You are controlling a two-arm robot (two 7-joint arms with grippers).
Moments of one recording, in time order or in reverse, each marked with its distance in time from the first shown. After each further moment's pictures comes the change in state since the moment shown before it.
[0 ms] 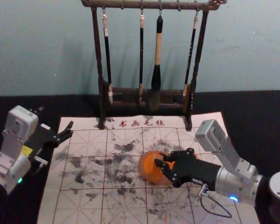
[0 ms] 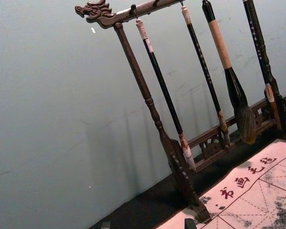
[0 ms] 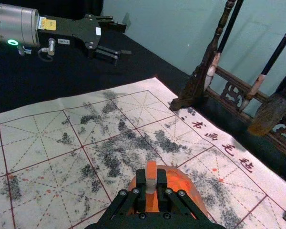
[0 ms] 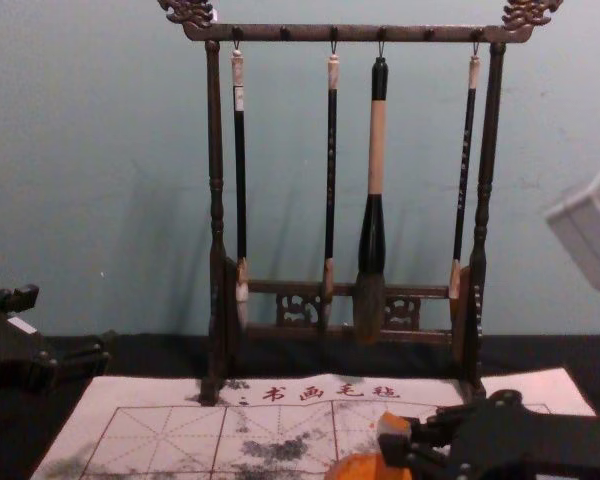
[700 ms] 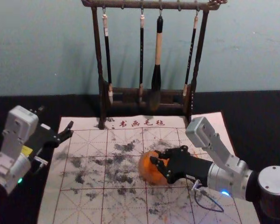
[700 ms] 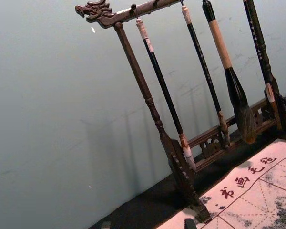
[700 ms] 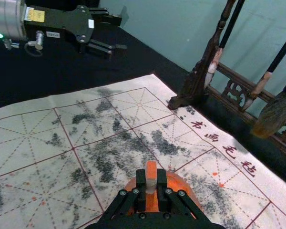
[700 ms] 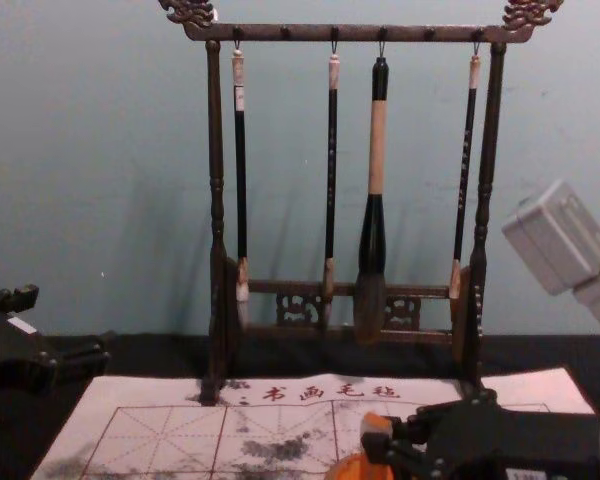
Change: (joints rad) left arm 0.000 0.000 0.000 0.000 0.000 0.000 0.000; right arm 0.055 -0.043 -0.027 0.076 -0.027 0.002 -0.004
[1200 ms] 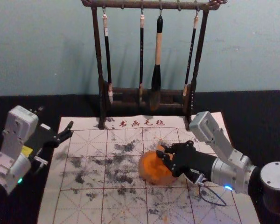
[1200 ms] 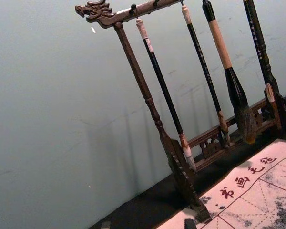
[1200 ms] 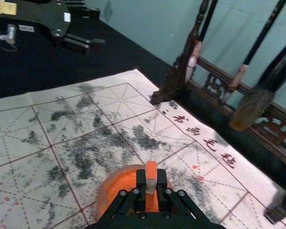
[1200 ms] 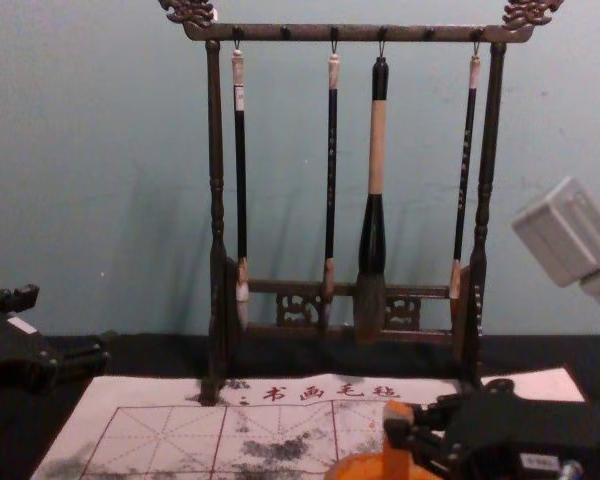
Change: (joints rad) left arm 0.000 0.000 0.000 0.000 0.000 0.000 0.000; right arm 0.017 -0.008 0.020 0.033 -0.012 0.007 -0.022
